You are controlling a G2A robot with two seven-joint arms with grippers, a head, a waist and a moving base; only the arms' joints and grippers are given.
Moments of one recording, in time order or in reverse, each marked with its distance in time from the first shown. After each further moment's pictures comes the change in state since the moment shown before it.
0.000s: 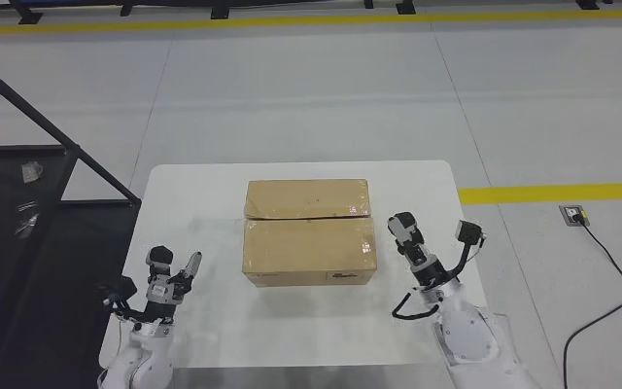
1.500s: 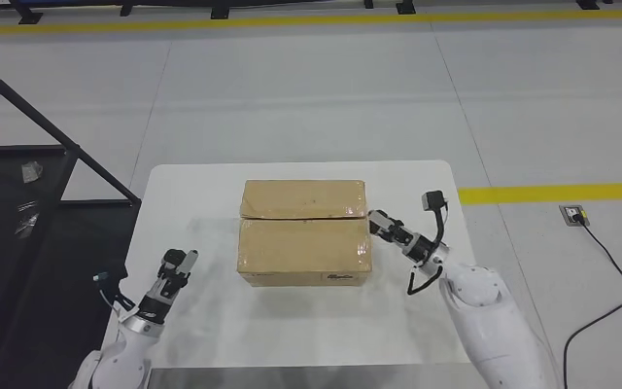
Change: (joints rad) left arm 0.005 0.028 -0.073 -0.074 -0.570 -0.087 -0.616; right arm 0.293 0.027 -0.028 0.394 0.326 -0.102 0.593
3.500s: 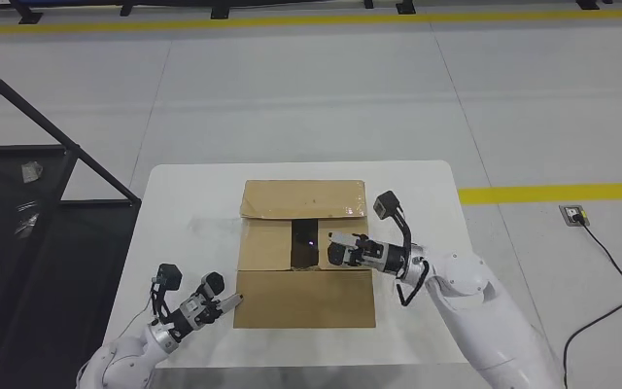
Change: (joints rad) left arm -0.048 0.043 0.081 0.108 0.235 -0.263 -0.208; right arm 0.017 0.087 -0.215 -0.251 0.297 0.395 0.211
